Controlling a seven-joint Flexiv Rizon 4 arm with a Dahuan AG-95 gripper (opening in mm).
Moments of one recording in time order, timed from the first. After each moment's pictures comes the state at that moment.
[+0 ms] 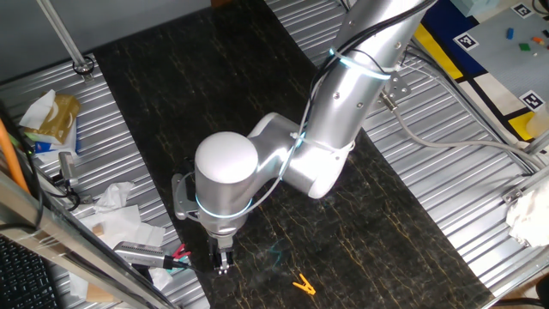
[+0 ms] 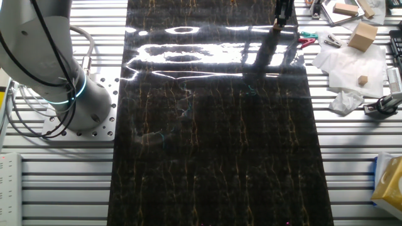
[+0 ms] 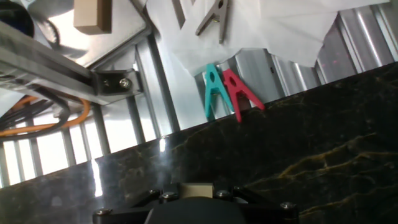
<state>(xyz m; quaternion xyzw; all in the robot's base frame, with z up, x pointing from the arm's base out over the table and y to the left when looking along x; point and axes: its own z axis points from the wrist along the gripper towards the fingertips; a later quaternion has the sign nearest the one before) 0.632 0.306 0.033 0.13 0.99 0.05 0.08</state>
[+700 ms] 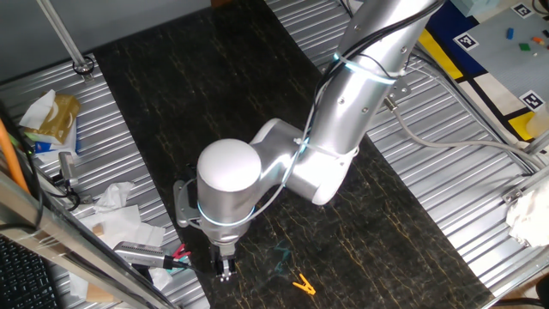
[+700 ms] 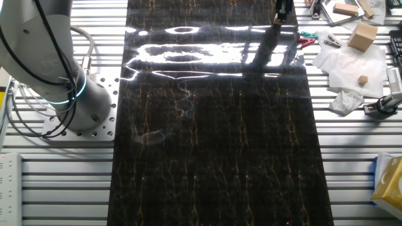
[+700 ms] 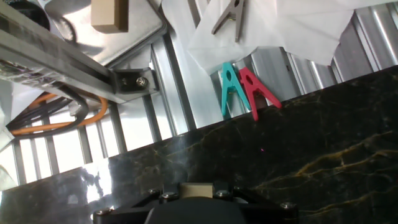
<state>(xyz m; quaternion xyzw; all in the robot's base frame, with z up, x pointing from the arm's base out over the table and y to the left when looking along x) 0.634 0.322 0.035 0.13 0.99 0.06 0.08</state>
